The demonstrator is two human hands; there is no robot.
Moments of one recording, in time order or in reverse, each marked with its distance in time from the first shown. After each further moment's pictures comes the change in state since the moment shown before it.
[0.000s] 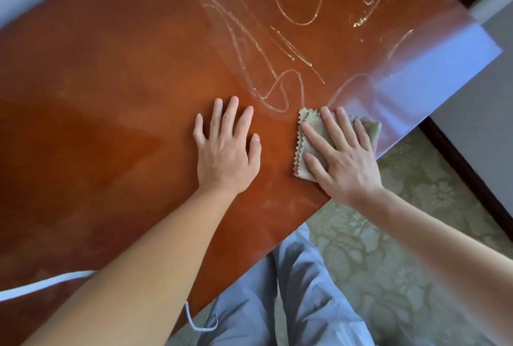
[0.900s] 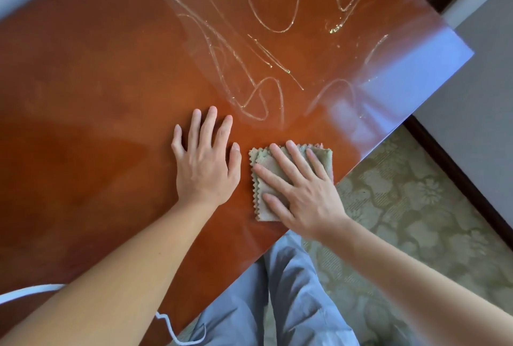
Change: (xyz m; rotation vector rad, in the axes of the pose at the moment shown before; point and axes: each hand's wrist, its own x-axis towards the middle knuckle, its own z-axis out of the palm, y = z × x) left_hand 0.000 -0.002 -0.001 0.010 0.017 0.020; right_hand -0.029 -0.037 0.017 0.015 -0.015 -0.203
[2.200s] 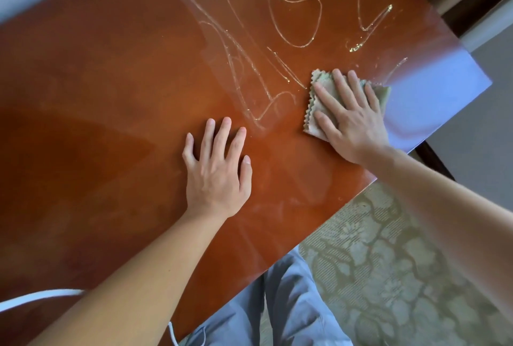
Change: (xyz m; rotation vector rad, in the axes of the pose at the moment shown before) left_hand 0.003 0.002 0.001 0.001 0.022 0.000; right_hand 0.109 0.115 -0.049 -0.037 -0.067 0.262
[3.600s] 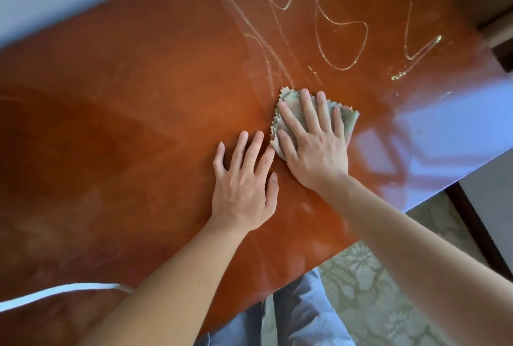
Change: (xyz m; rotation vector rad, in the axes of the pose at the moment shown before) left_hand -0.002 0.000 0.000 -0.028 -0.001 -0.004; right_hand 0.017 -0.117 0.020 0.017 0.059 -0.108
